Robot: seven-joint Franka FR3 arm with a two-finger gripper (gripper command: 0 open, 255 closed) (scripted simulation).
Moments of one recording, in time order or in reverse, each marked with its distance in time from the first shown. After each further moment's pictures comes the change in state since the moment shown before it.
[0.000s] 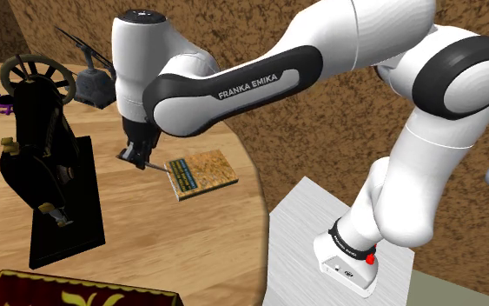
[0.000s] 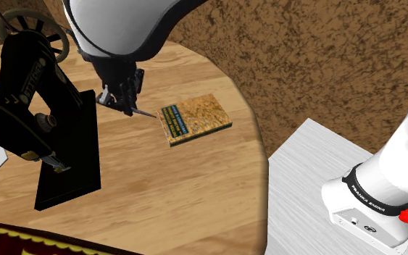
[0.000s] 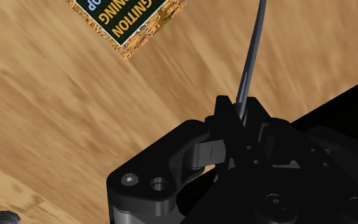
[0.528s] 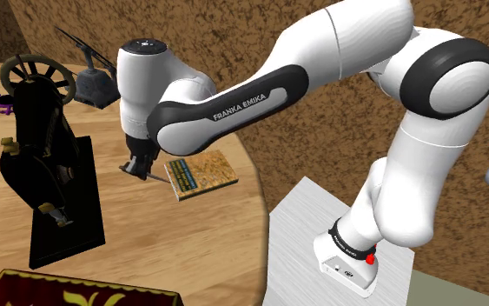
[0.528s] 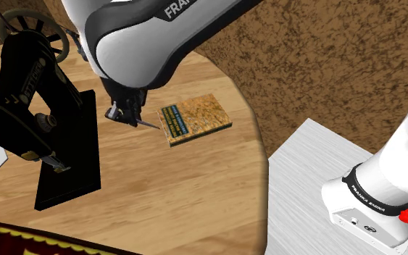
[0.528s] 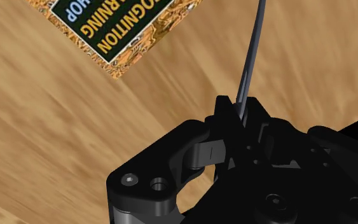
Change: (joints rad) arm 0.004 0.045 -0.007 -0.052 -0.022 0.095 0.016
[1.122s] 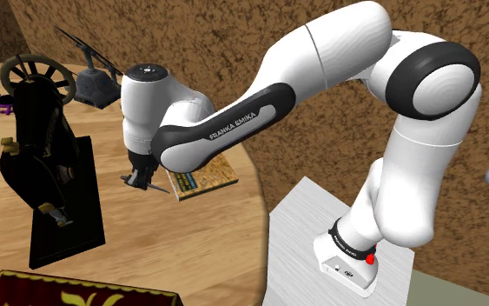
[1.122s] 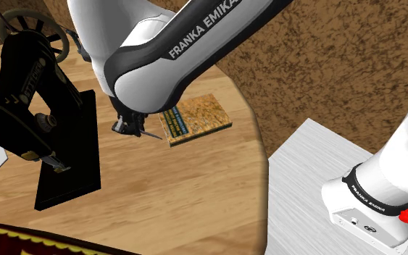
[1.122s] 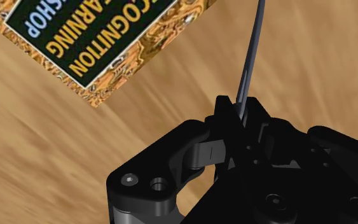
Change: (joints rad) arm 0.009 0.056 -0.009 -0.039 -0.028 0.098 0.022
